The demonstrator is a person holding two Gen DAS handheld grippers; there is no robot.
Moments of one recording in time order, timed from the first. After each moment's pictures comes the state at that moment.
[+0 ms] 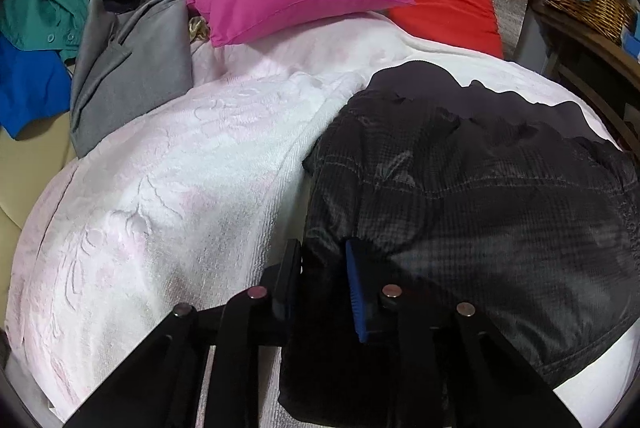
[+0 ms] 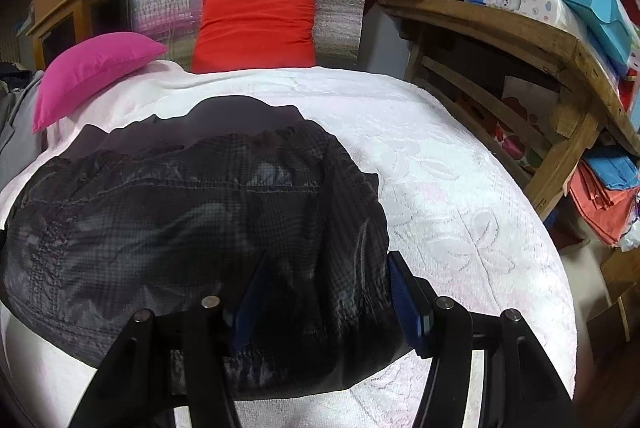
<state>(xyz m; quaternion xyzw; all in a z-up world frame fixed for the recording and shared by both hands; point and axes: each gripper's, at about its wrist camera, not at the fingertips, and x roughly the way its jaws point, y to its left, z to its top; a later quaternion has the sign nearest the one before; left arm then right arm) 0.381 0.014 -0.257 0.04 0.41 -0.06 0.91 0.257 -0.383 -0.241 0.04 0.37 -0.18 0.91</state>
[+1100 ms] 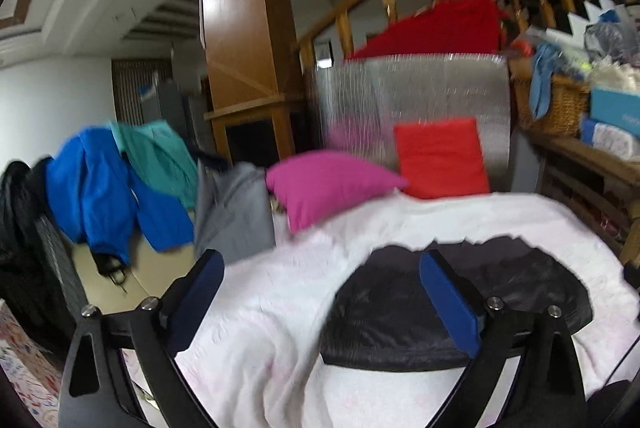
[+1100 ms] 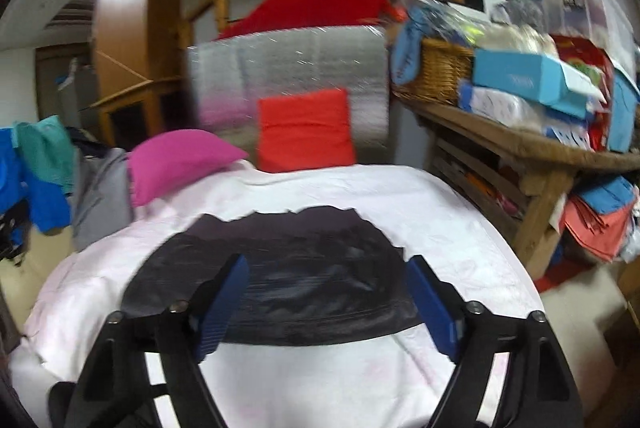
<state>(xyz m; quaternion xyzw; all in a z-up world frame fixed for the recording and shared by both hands) 0.128 -0.016 -0.015 0.07 0.15 0.02 0.99 0.098 -0.274 -0.069 0.07 0.22 -0.12 0.97</state>
